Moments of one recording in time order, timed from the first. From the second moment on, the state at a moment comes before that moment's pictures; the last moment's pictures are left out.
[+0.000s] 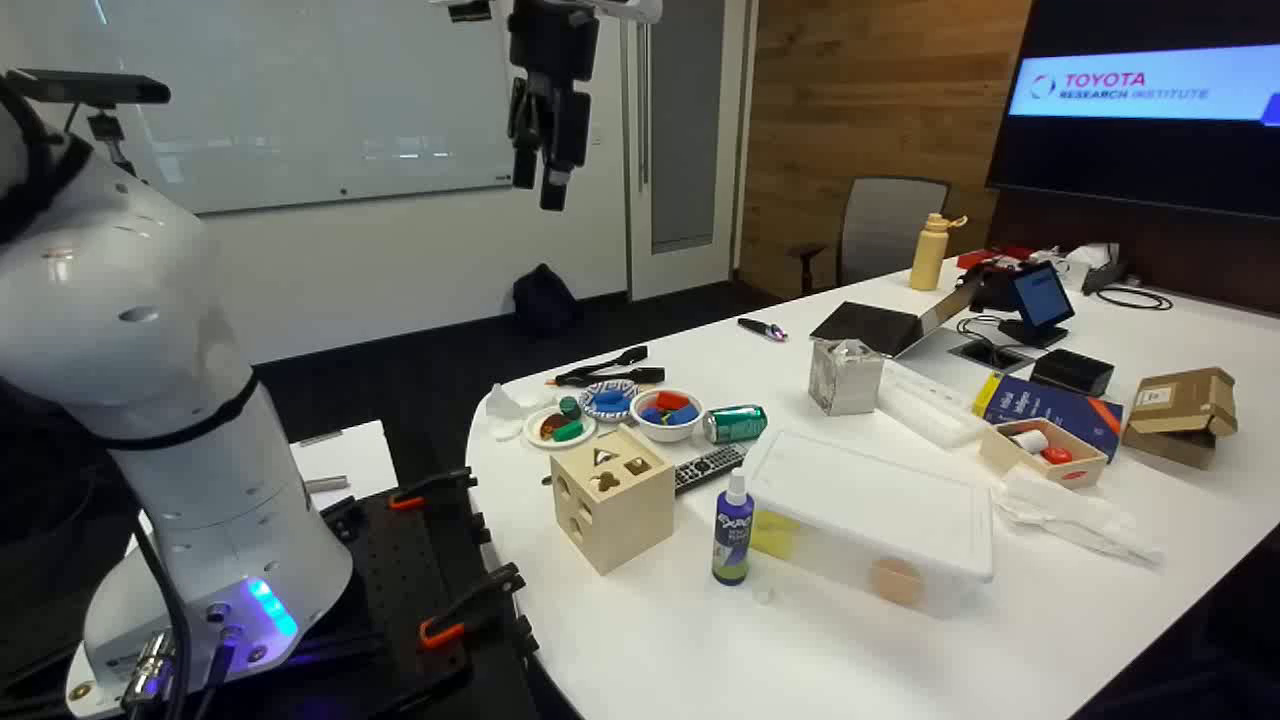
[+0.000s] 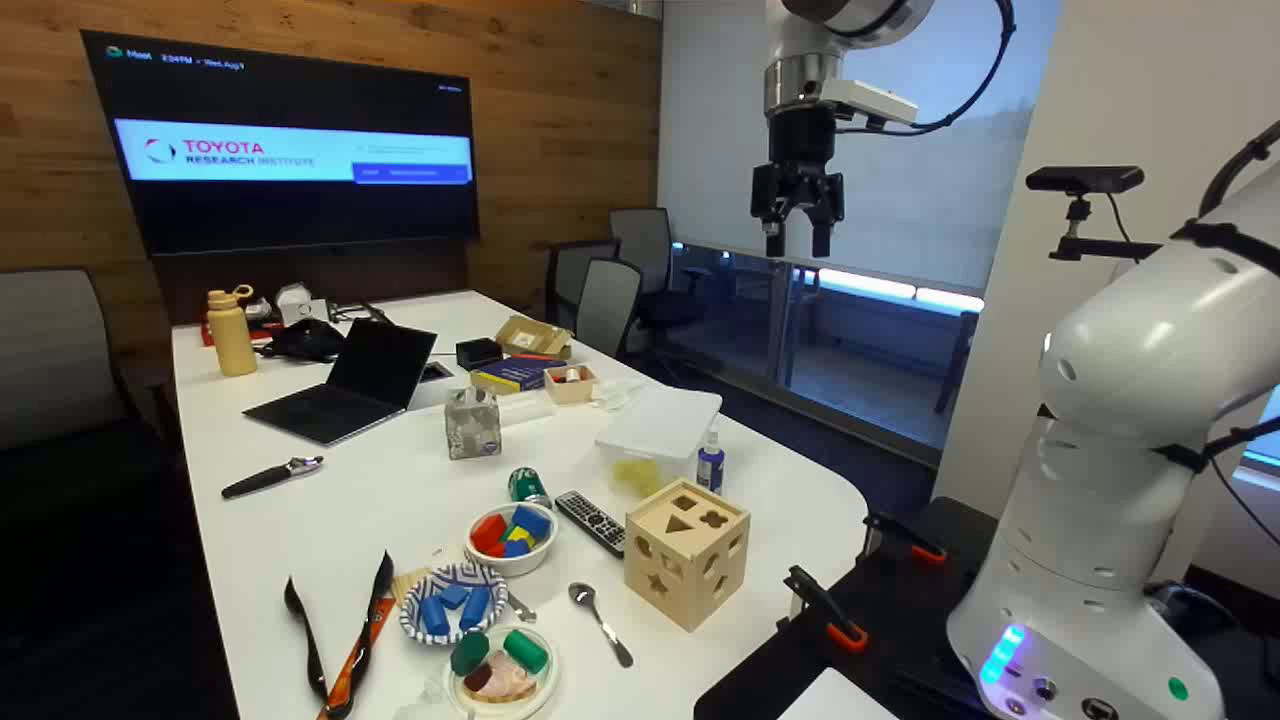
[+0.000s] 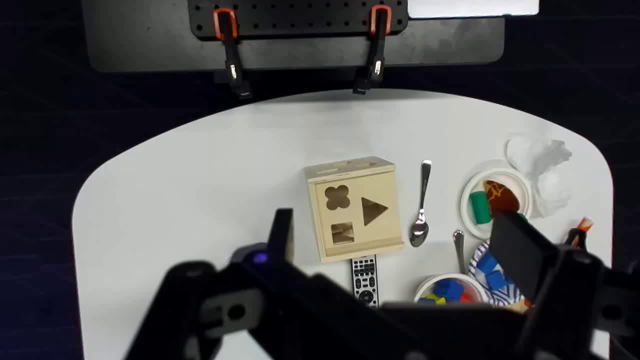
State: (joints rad) arm 0.02 -0.58 -0.06 -2.37 0.05 1.61 0.00
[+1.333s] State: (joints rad) arm 0.01 -0.26 0.28 -2.71 0.04 2.32 1.06
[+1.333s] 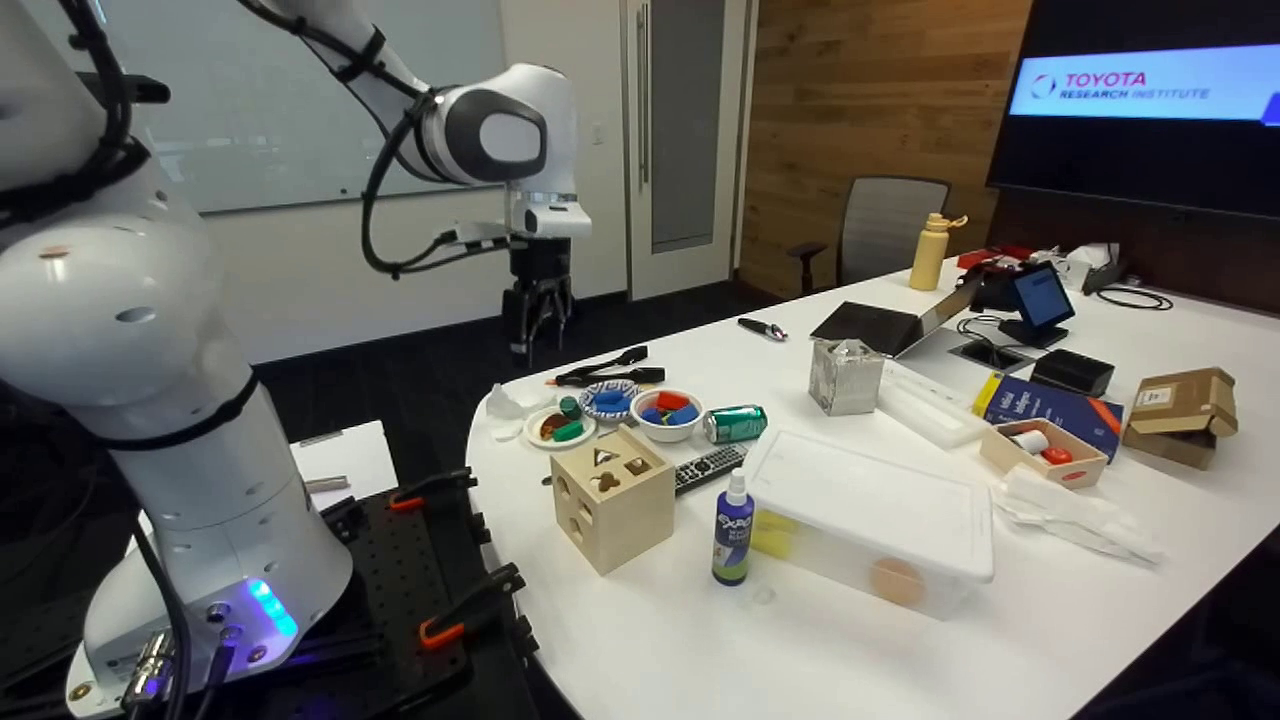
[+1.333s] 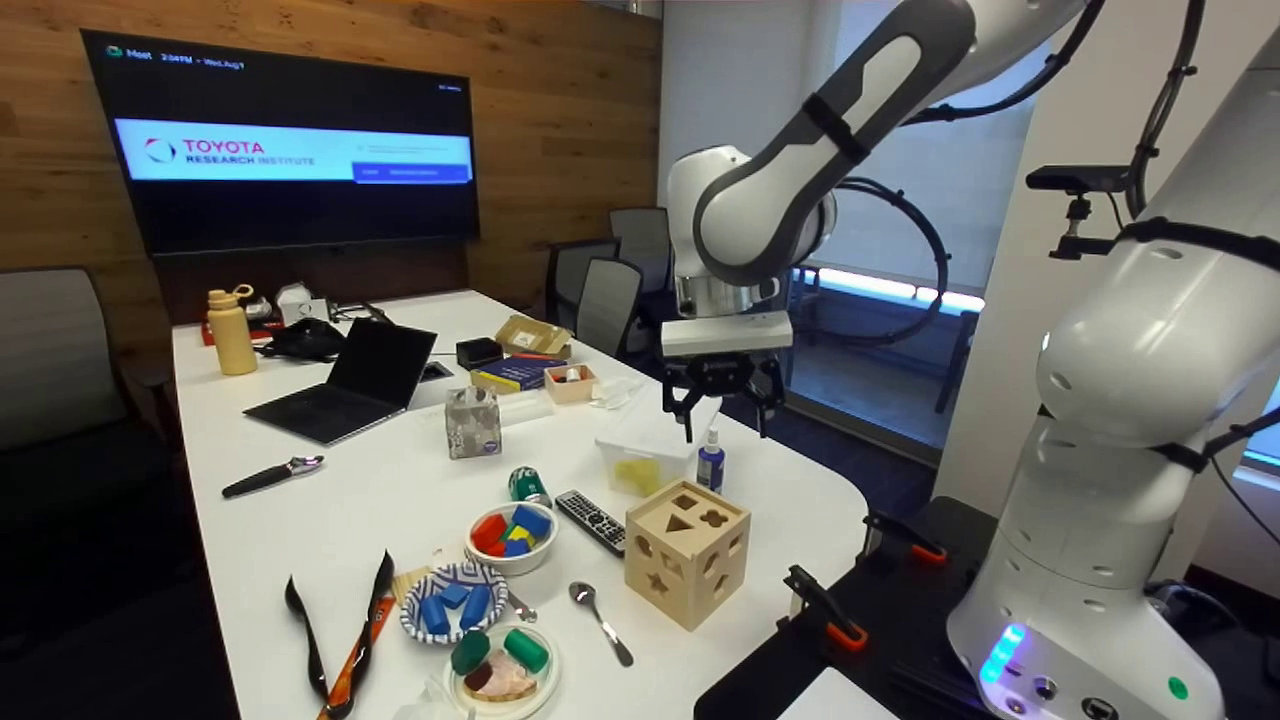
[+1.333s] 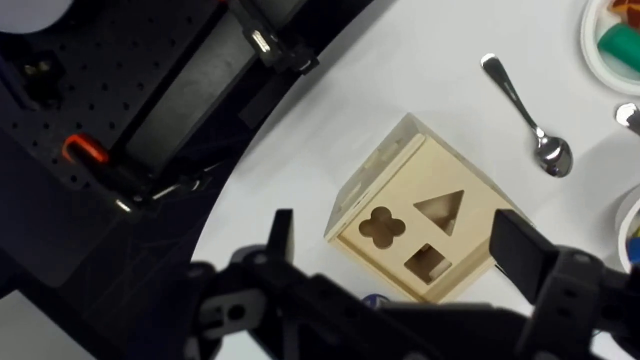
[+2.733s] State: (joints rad) arm 0.00 0.27 0.03 -2.68 -0.46 2.93 1.44
